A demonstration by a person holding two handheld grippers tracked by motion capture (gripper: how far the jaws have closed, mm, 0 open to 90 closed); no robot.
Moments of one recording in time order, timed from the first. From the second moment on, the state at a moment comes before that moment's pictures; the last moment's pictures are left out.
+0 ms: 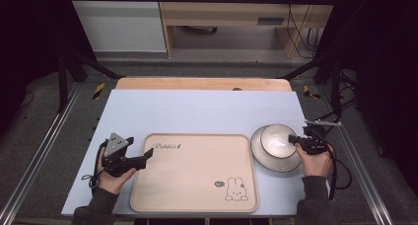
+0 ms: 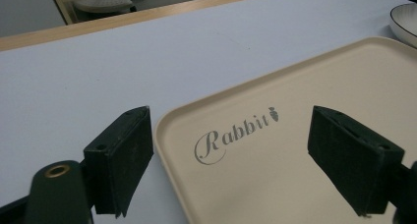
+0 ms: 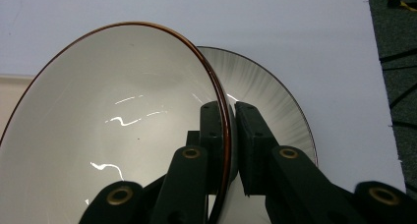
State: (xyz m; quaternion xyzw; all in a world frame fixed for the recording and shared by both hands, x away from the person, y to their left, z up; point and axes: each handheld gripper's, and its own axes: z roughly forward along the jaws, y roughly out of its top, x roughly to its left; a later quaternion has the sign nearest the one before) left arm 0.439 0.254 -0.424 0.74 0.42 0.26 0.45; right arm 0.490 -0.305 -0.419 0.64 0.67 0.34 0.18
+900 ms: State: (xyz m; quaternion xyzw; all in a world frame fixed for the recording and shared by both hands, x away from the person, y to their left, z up) left arm 0.440 0.253 -0.424 0.75 0.42 0.25 0.45; right arm 0.475 -0.290 -0.391 0.60 0.68 0.38 0.19
